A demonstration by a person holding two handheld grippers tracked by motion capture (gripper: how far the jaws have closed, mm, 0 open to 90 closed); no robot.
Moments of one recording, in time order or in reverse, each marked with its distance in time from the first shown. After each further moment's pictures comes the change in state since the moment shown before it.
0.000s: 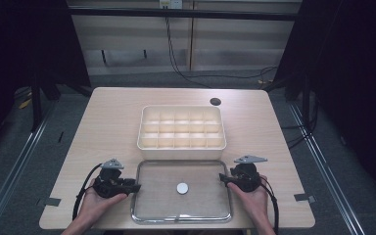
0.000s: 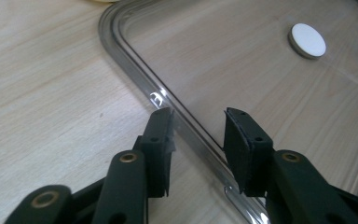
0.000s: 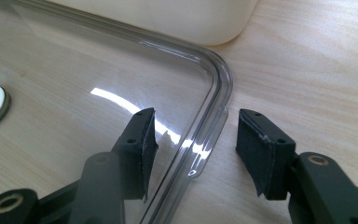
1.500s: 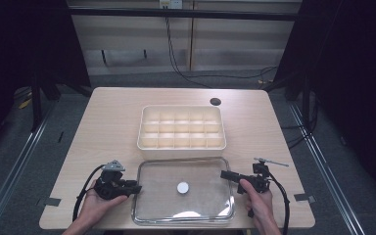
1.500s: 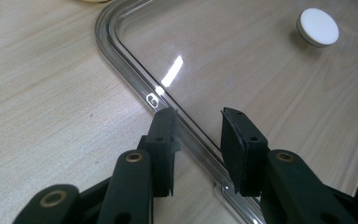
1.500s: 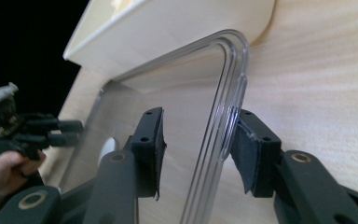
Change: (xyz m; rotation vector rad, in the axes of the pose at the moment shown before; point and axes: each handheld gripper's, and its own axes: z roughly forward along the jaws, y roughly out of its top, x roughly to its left) left arm -0.001 -0.001 -0.001 0.012 -0.012 0.017; right arm -0.029 -0.016 -0.012 -0.097 0.401 0.488
